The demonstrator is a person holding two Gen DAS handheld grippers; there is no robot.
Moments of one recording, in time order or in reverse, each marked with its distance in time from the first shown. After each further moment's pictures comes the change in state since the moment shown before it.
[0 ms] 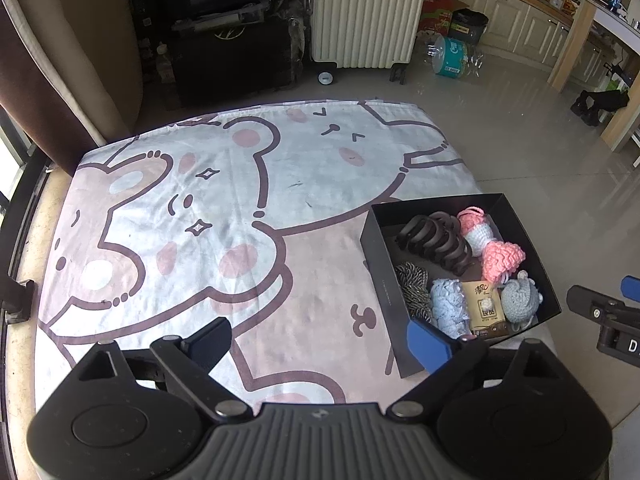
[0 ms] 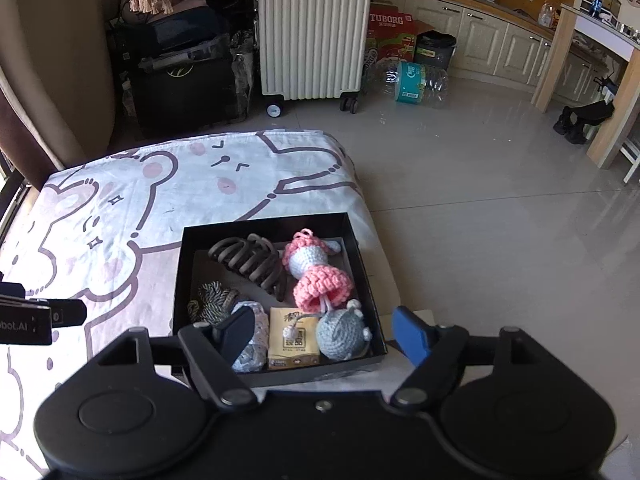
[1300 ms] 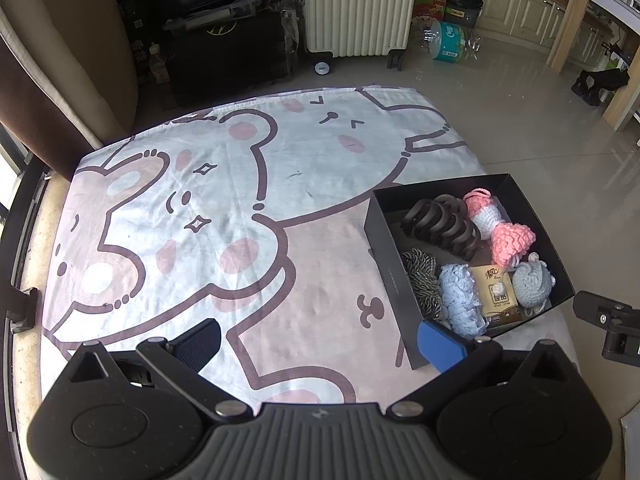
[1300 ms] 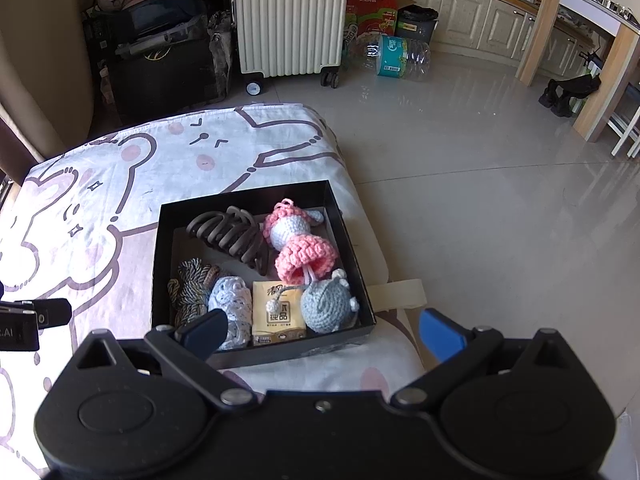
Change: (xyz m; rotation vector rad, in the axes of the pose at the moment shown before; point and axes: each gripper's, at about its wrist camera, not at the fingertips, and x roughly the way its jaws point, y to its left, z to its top) left arm 0.011 -0.006 -0.003 0.048 0.028 0.020; right arm 0.013 -0.003 -0.012 0.042 0.069 -0.038
